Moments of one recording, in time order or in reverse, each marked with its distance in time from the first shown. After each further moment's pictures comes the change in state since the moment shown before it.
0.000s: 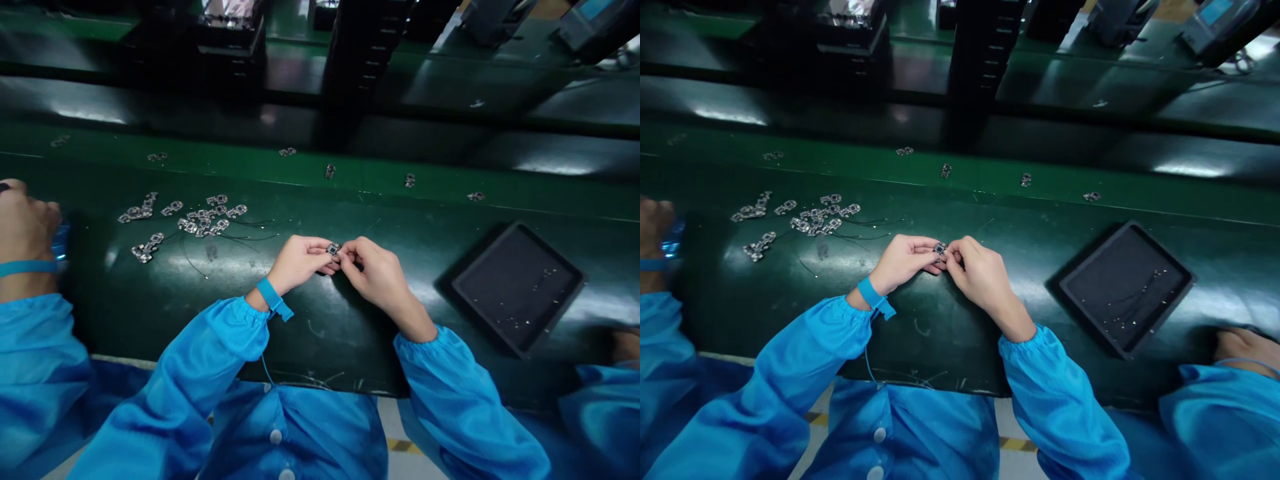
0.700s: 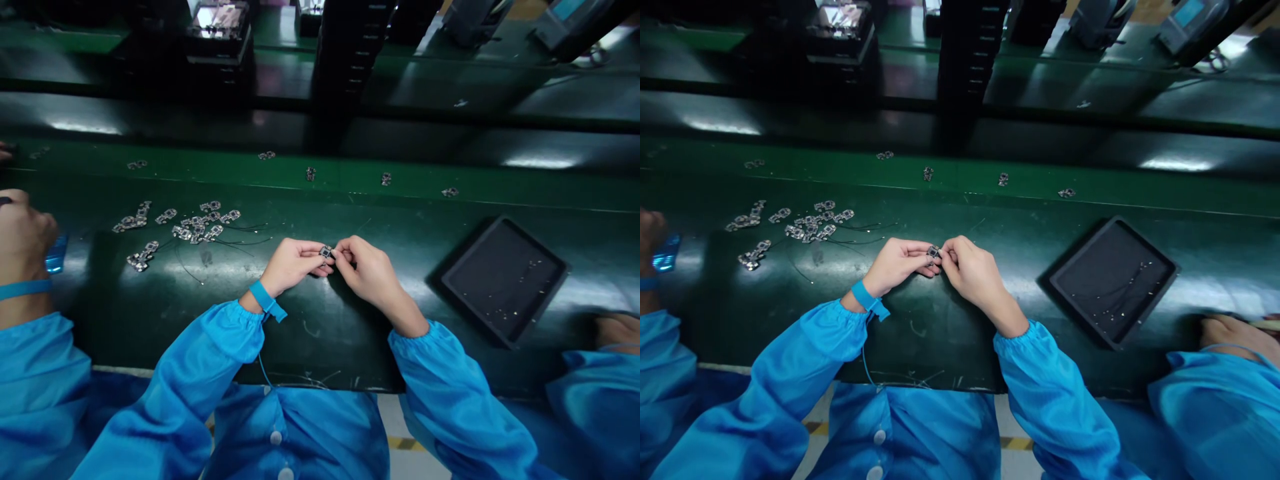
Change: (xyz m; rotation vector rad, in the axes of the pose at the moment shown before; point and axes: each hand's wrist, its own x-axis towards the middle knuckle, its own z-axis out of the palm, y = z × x) left_hand -0.001 0.001 -0.003 0.036 -0.043 -0.001; right_hand 0.002 -0.001 -0.003 0.033 0.000 0.080
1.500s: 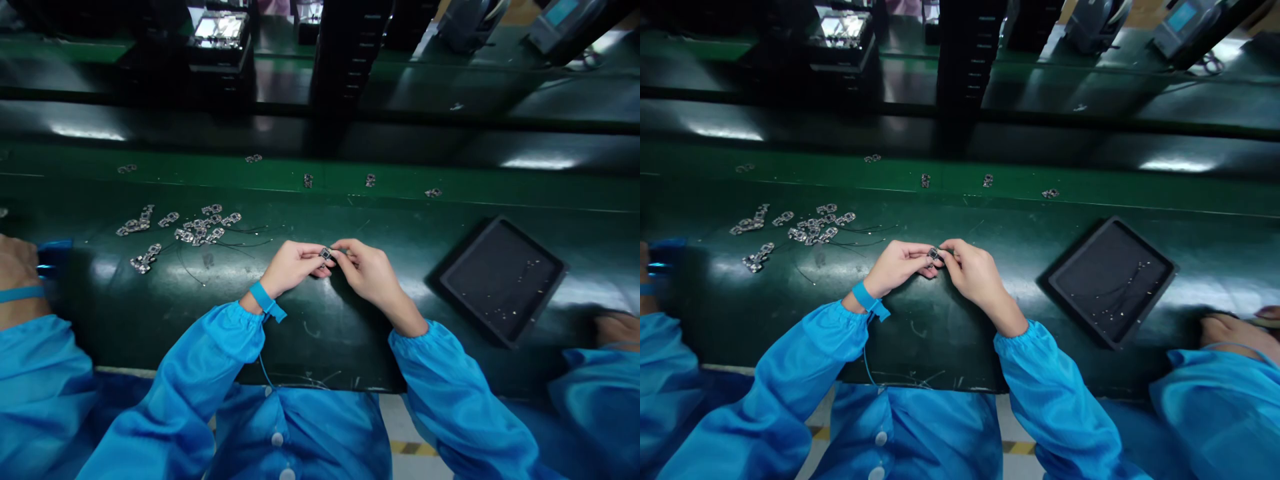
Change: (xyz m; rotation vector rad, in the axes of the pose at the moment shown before) left_hand 0.000 0.000 -0.004 0.084 -0.050 0.022; right_hand -0.002 0.001 0.003 0.102 0.002 0.076
